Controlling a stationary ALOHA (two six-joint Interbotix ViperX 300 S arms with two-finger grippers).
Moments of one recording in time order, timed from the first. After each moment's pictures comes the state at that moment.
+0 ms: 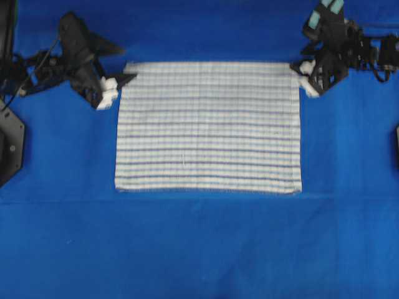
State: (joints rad) left arm 0.50 -0.05 1.14 -0.02 -0.55 0.04; right arm -0.58 -0.06 0.97 -0.49 -0.02 0.55
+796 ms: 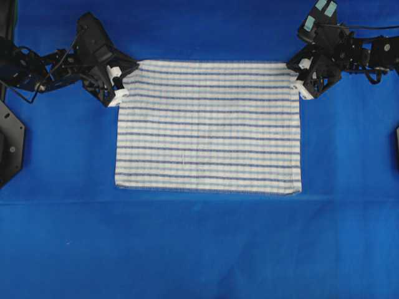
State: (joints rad) left arm 0.54 0.12 1.08 -0.02 -0.53 0.05; right arm -0.59 0.01 0.96 -0.49 -0.08 0.54
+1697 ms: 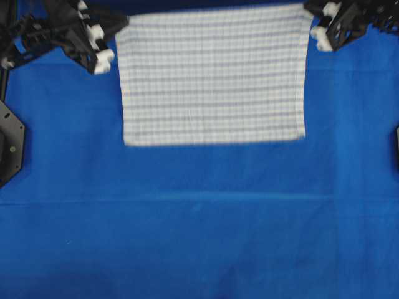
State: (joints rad) left arm 0.62 -0.33 1.03 -0.02 -0.35 0.05; right arm -0.72 -0.34 0.88 -0.54 0.05 0.52
